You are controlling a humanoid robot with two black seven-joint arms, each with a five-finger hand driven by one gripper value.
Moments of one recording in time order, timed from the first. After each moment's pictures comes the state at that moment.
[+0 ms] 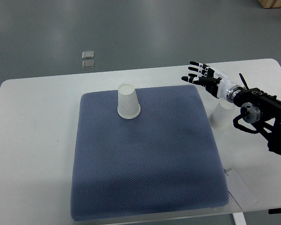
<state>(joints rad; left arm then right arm) -0.01 0.00 -0.04 -0.20 0.05 0.10 -0.04 0.79 -0.29 0.58 0.71 -0.32 0.10 0.11</state>
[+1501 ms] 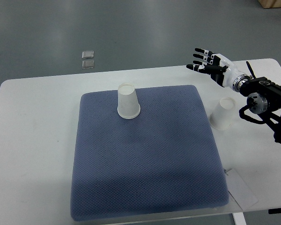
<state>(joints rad) -0.01 0.00 -0.05 -0.20 0.05 0.10 -0.05 0.84 -0.34 0.58 0.72 -0.32 0.12 0.14</state>
